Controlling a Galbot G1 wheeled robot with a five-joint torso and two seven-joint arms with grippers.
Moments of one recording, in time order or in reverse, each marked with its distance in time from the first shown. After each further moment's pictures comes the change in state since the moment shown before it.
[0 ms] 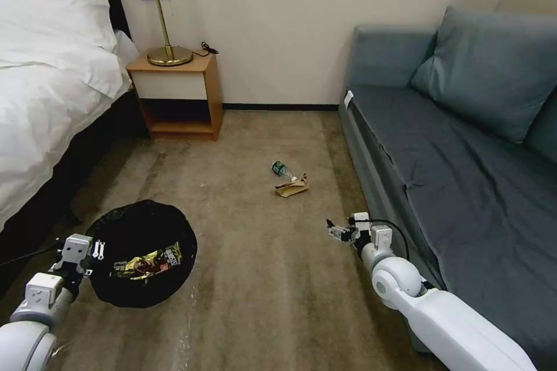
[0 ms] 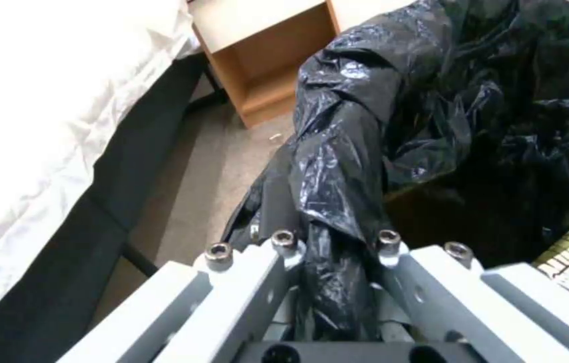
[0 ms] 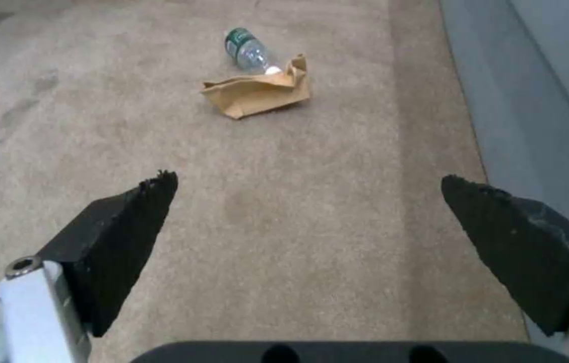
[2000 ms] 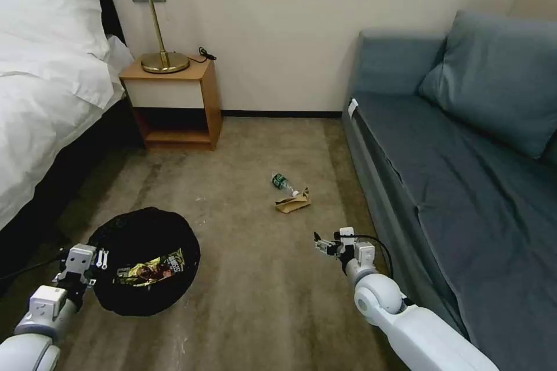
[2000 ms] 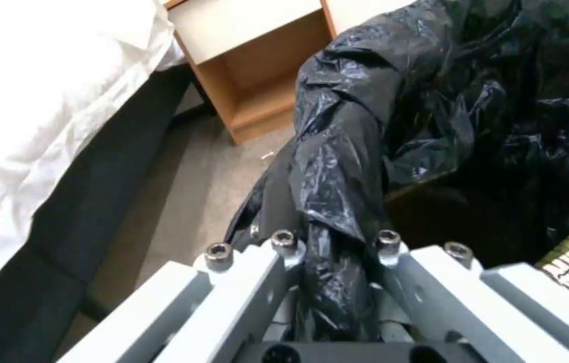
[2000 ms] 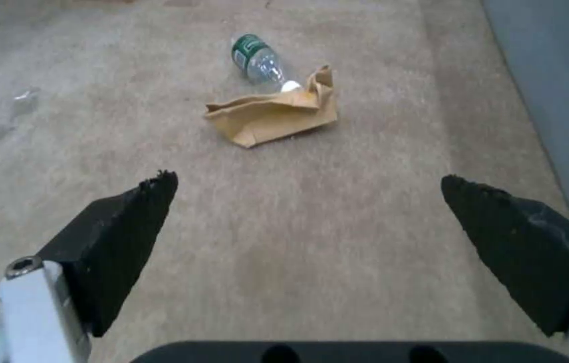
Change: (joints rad) left arm -0.013 -0.035 0.015 0.031 0.035 -0.044 0.020; right arm -0.025 0.133 -0.008 -0.102 -0.088 0.053 -0.020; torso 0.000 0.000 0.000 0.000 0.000
